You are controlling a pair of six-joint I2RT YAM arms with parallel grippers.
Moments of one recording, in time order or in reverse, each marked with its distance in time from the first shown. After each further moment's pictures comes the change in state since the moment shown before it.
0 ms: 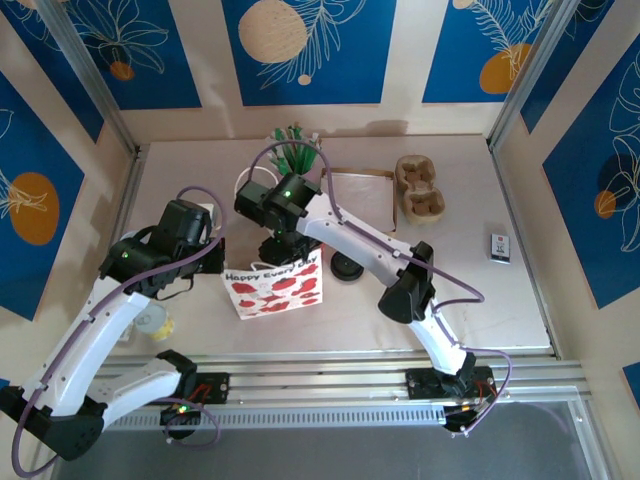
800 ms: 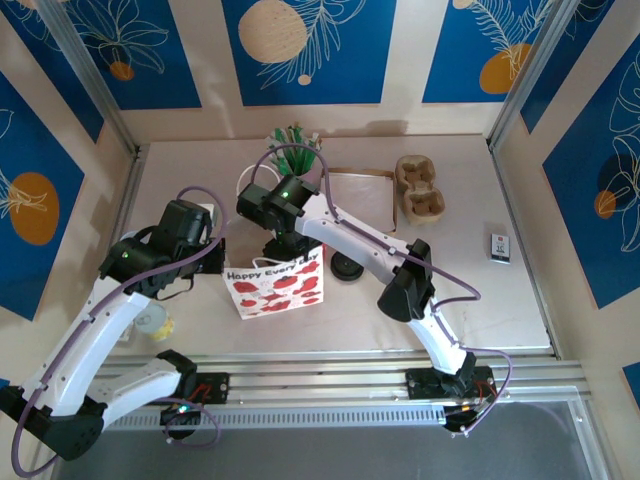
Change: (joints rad) left arm -0.002 0.000 0.000 0.000 0.000 0.000; right arm -0.013 0.014 -0.049 0.008 0.010 -0.003
